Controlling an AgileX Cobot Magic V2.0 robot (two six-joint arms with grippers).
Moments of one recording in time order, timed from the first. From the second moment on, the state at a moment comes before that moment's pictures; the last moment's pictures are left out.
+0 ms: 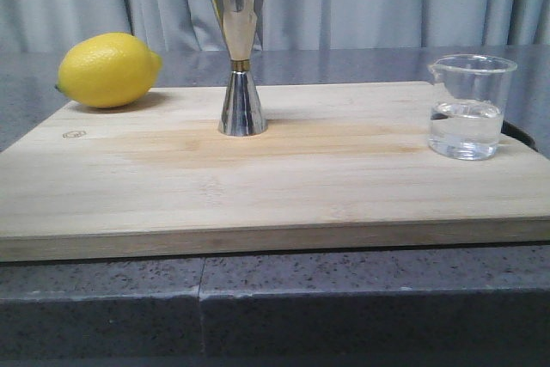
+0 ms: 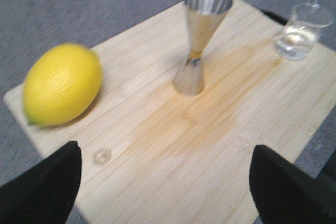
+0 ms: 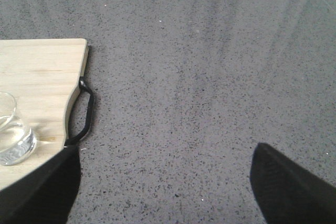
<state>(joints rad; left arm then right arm) -0.07 0.90 -0.72 -1.04 0.84 1.20 0.05 0.42 -0.59 -0.18 0.70 0.08</state>
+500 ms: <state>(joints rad) -0.23 1.29 -0.70 -1.57 0.90 1.87 0.05 0.42 -0.59 -0.18 0.68 0.08</state>
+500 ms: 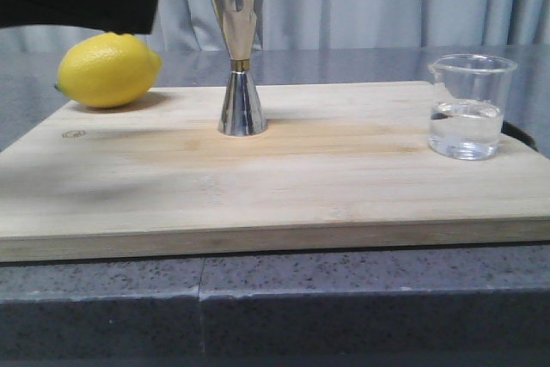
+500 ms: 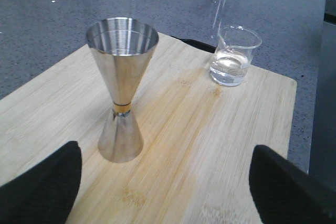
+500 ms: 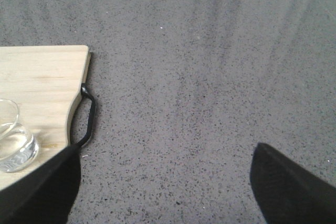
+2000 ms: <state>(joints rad) -0.34 1.75 -0.99 -1.77 1.03 2.11 0.05 0.42 -0.59 -0.18 0.67 0.08</state>
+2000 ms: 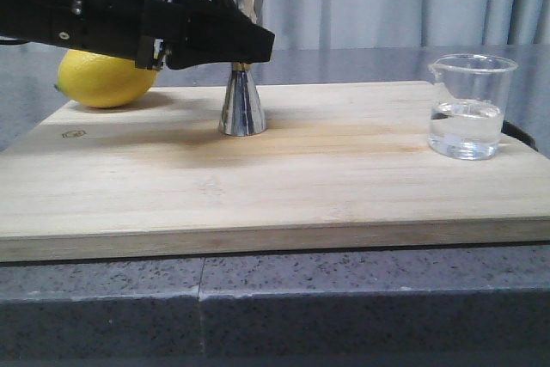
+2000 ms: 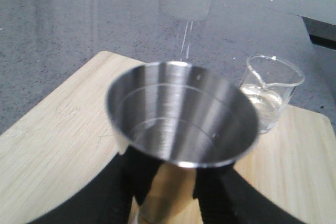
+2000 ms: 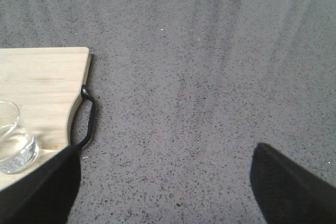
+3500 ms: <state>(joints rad) -0.34 1.75 -1.04 -1.77 1.15 2.11 0.39 0.96 -0.90 0.17 0.65 -0.28</state>
